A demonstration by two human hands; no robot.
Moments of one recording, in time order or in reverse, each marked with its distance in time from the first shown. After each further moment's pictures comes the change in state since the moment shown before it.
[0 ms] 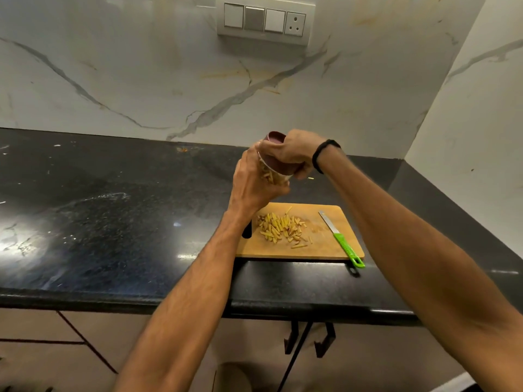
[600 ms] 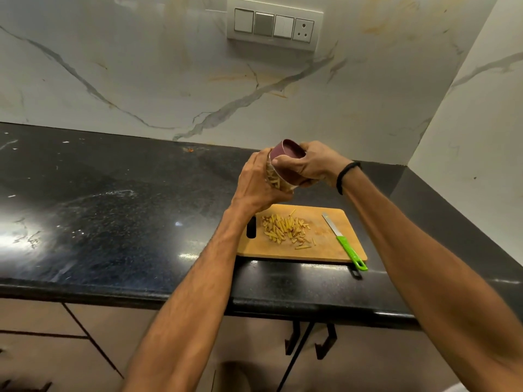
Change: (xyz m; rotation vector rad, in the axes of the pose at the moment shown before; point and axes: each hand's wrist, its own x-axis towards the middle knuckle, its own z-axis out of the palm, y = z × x) left_hand 0.001 -0.001 -0.009 -0.010 -0.113 0.032; right_hand -0.001 0.034 0.010 0.318 -0.017 -0.090
